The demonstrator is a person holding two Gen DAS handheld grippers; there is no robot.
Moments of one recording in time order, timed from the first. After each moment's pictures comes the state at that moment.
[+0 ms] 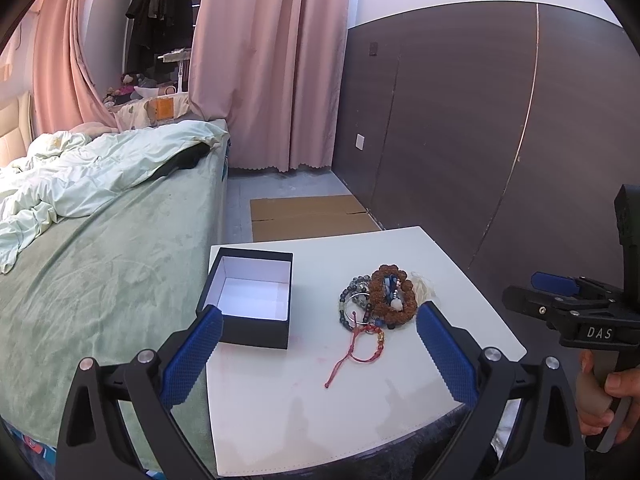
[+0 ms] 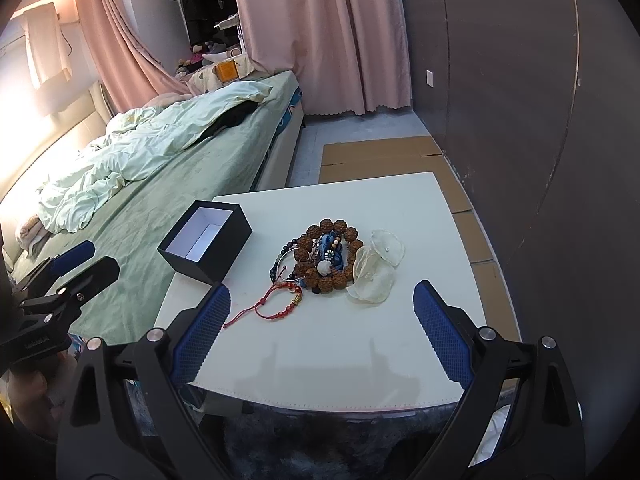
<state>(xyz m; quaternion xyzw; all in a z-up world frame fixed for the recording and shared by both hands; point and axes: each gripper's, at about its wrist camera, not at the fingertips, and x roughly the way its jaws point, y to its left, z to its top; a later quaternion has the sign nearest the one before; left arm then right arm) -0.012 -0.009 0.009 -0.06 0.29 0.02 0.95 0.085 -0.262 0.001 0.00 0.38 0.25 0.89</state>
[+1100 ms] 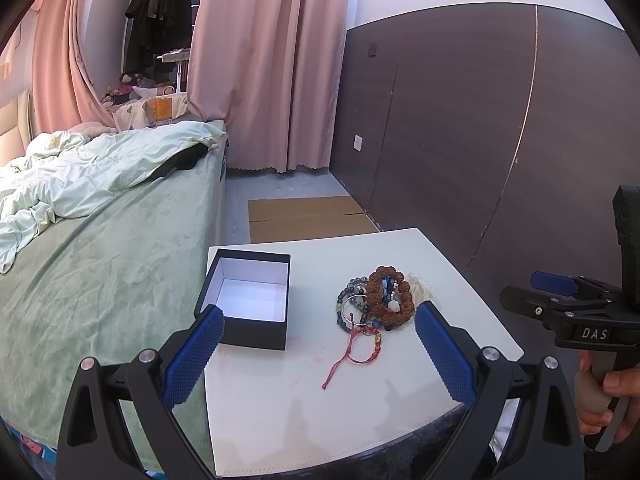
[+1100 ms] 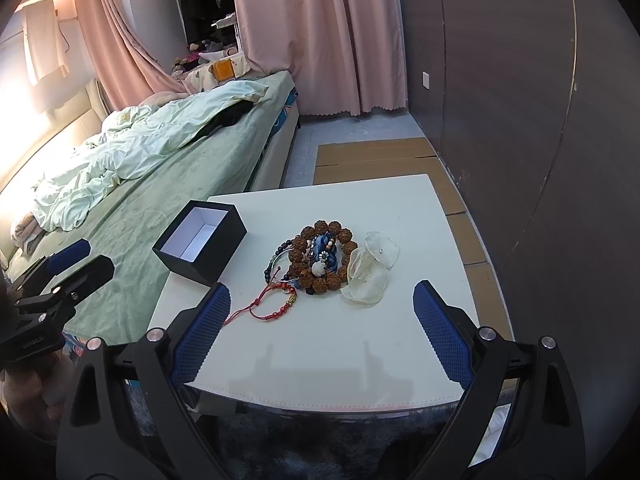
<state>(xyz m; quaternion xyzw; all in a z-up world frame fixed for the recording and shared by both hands) -0.013 -0.012 0.012 -0.06 0.29 0.02 0.95 0.083 -0.263 0.003 -0.01 0.38 0.25 0.89</state>
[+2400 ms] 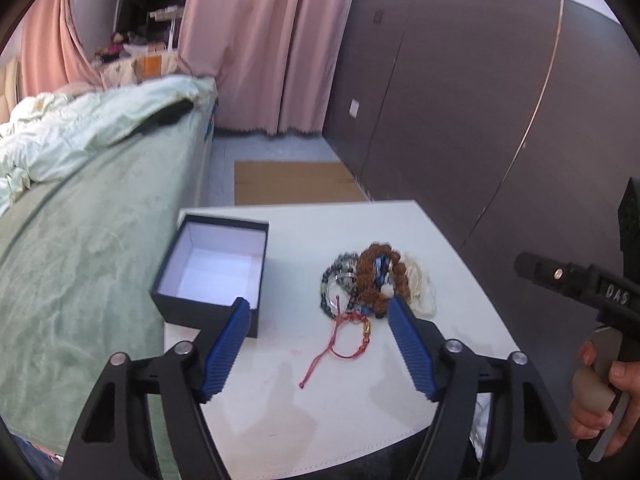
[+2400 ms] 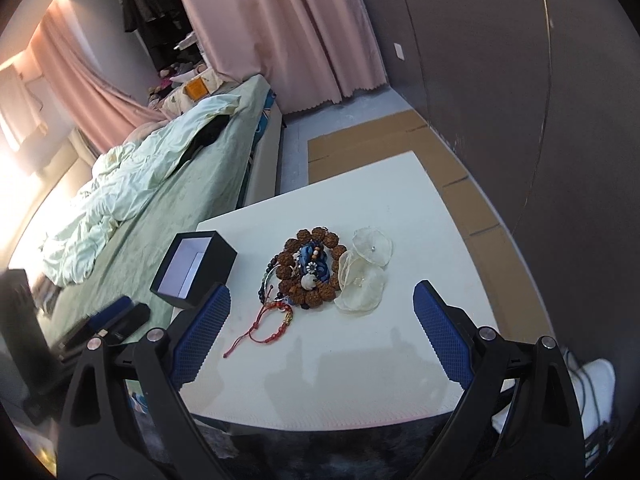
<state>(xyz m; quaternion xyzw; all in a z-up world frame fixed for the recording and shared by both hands) 0.044 -0.013 -0.025 -0.10 0.37 0.00 0.92 0.131 -0.290 -0.013 0.10 0.42 0.22 0.87</state>
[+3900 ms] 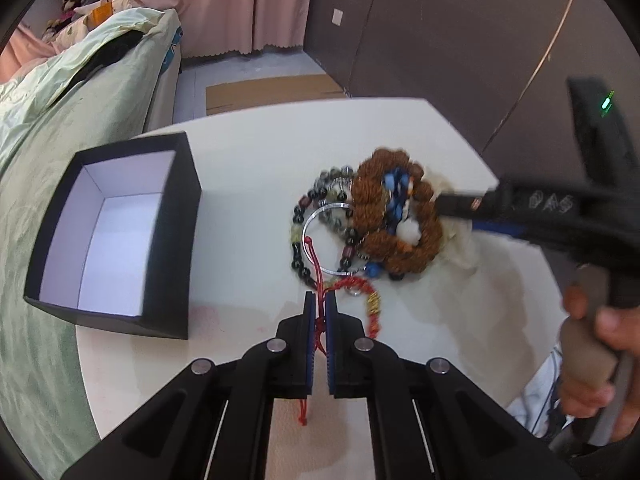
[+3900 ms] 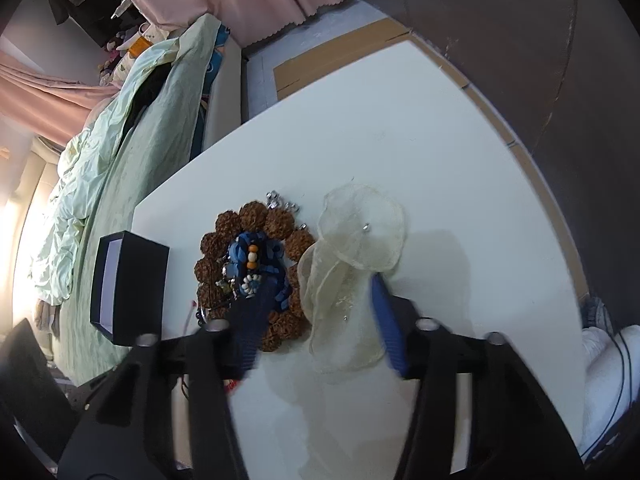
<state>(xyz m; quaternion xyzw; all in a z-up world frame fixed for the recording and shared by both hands) 0.130 -0.037 -0.115 -0.07 0.50 -0.04 0.86 0.233 -0.252 -0.114 0.13 0.56 0.19 0.79</state>
